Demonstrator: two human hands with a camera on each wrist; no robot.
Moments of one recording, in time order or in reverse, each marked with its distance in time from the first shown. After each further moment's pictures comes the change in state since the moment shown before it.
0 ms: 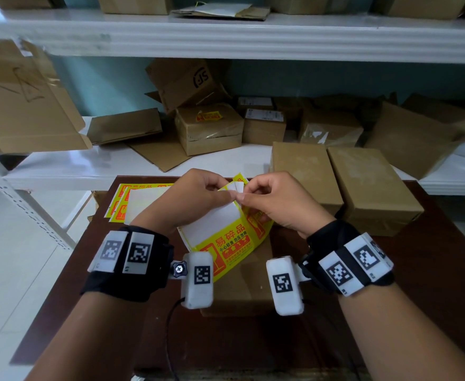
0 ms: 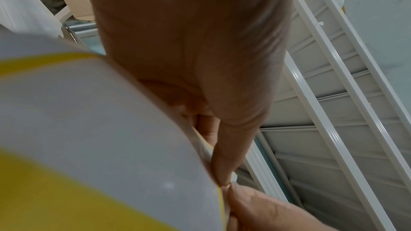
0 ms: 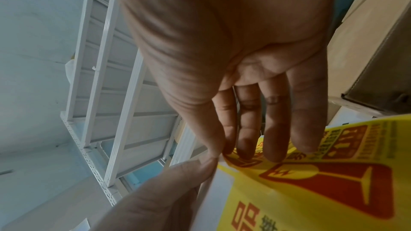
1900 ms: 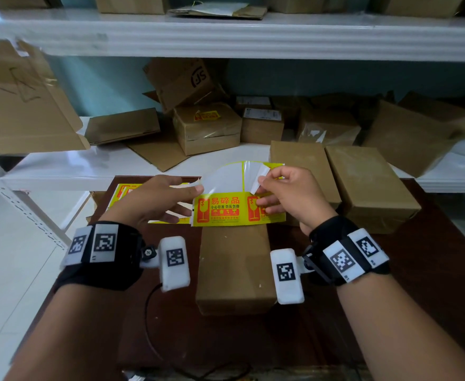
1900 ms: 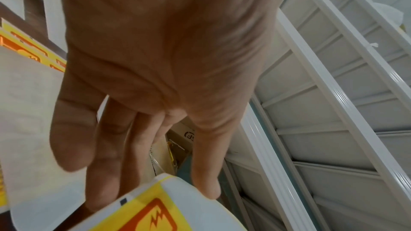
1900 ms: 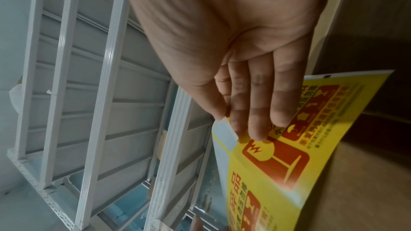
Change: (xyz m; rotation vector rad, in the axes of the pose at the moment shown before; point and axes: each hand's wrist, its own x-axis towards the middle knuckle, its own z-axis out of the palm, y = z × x) left_hand 0.019 -0.058 -0.033 -0.228 0.019 -0.345; right_hand -0.001 0.003 -0.010 0.334 0.213 0.214
